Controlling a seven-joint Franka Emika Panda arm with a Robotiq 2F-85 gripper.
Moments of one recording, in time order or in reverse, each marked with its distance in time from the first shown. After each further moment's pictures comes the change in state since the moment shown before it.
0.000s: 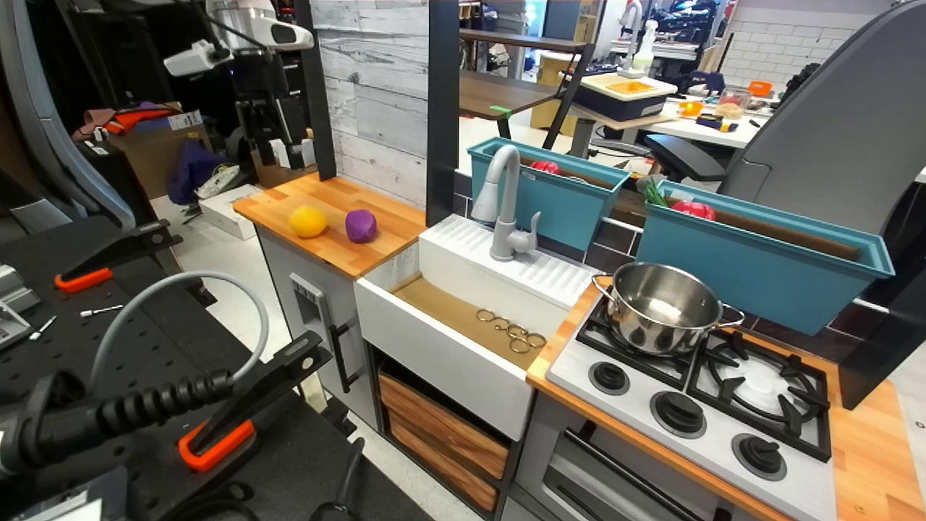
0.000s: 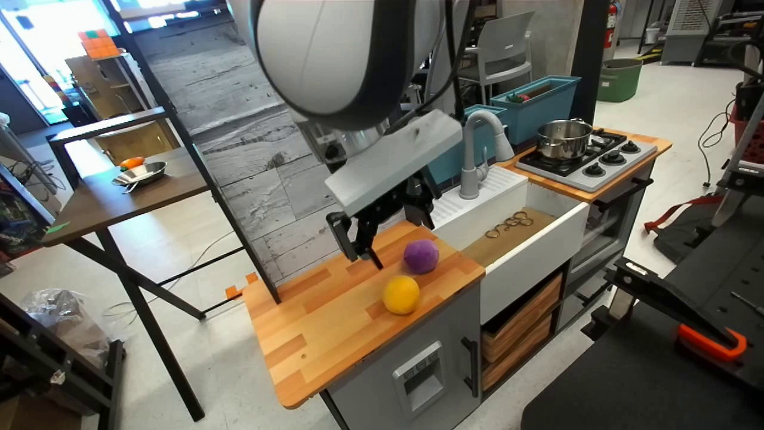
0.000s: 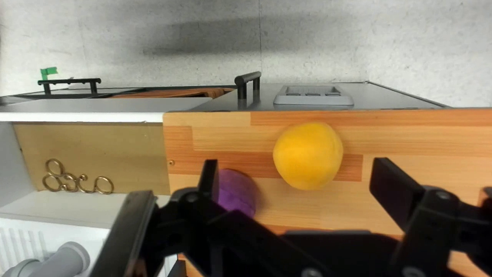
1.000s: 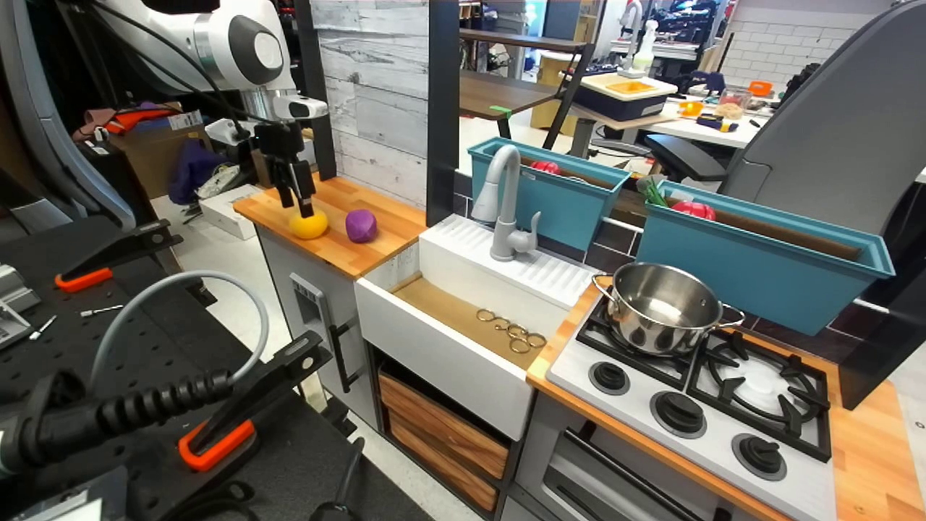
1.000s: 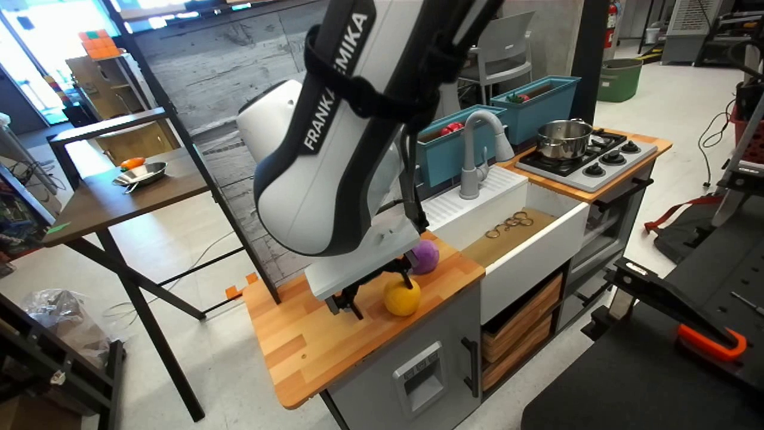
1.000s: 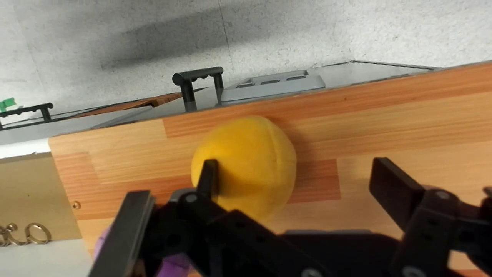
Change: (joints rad) arm 0.068 0.365 -0.048 0.385 0.097 -0.005 0.098
